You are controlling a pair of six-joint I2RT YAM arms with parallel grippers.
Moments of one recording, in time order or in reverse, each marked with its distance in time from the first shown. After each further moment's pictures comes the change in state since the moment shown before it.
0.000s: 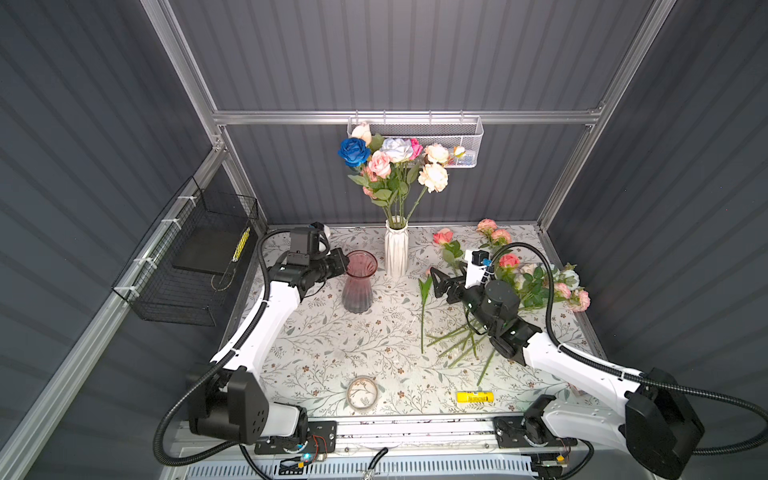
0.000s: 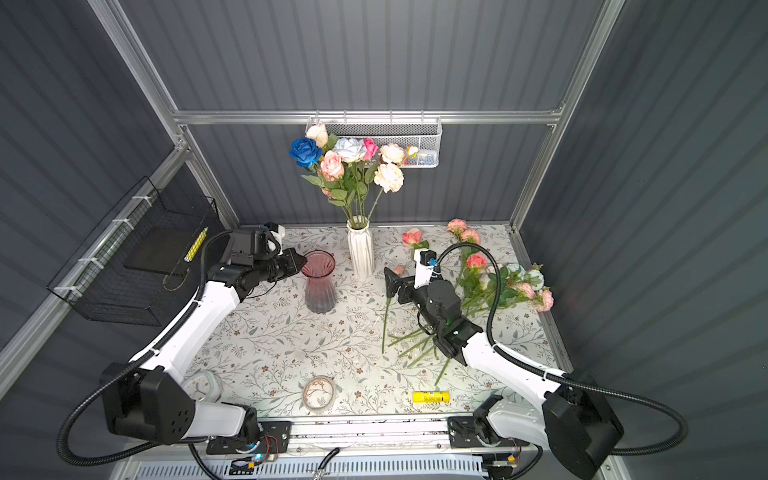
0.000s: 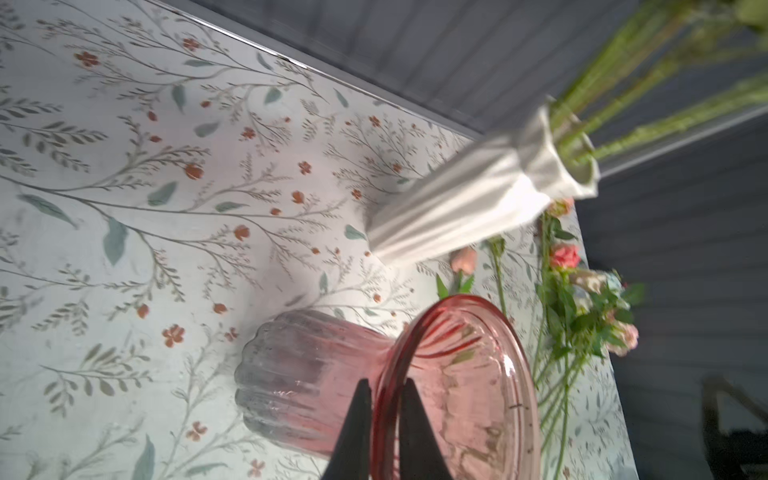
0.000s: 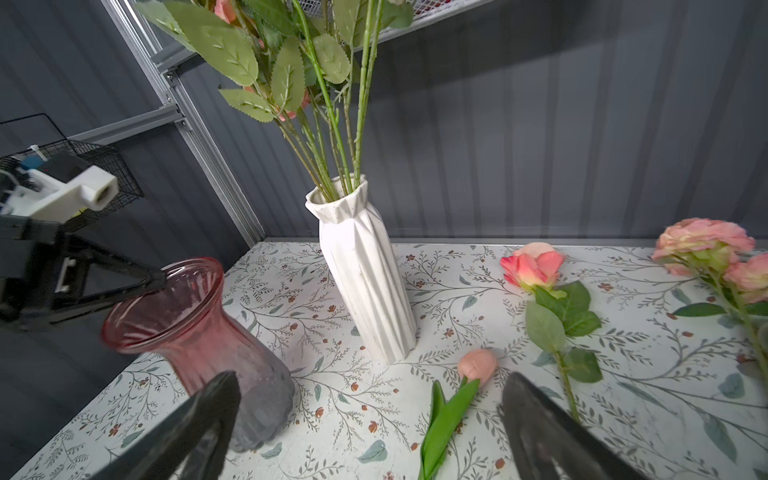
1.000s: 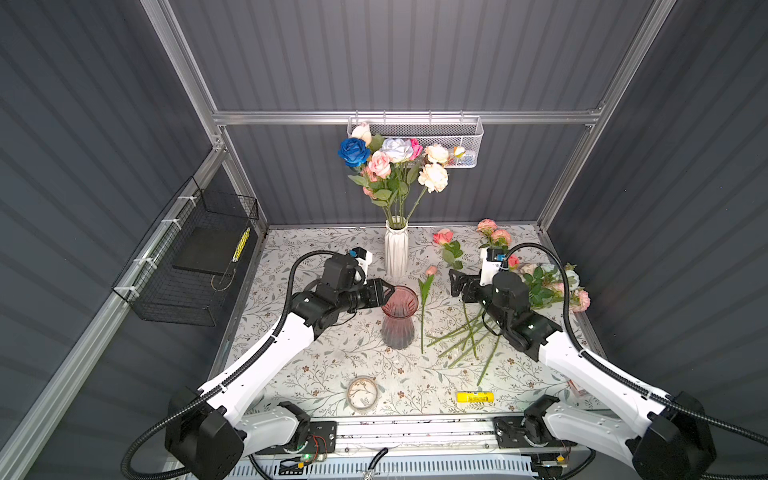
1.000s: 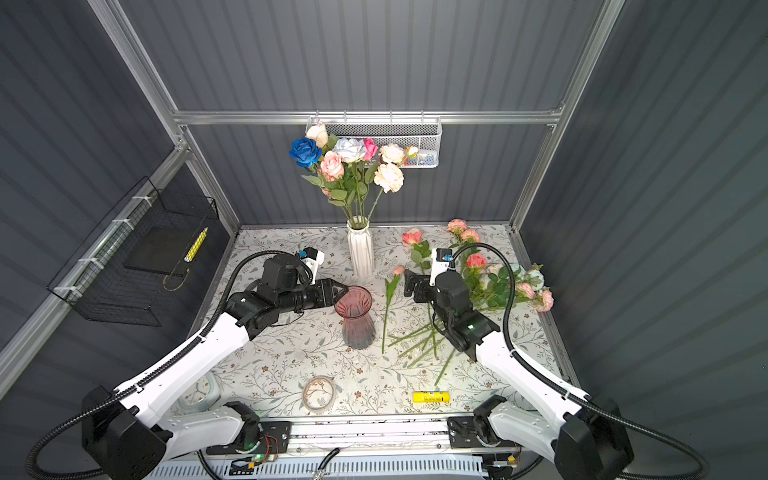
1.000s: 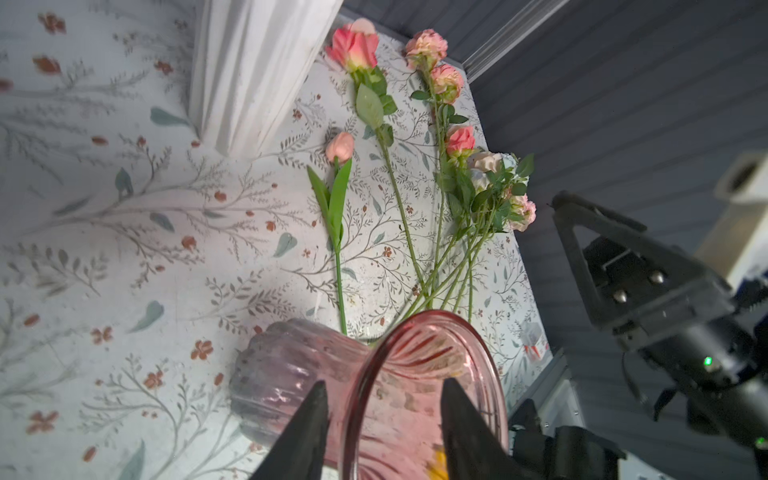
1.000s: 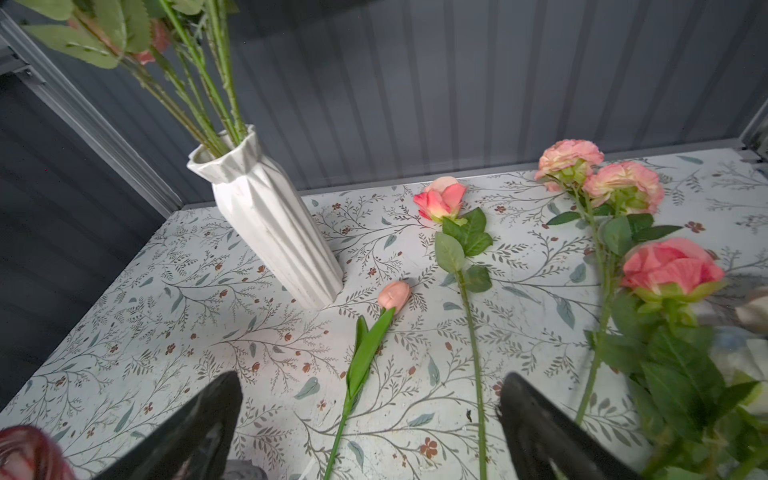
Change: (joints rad) left arm -0.308 -0.147 -0.171 0.105 0.021 -0.148; right arm -0.129 -0.048 0.132 -0.453 0.024 0.080
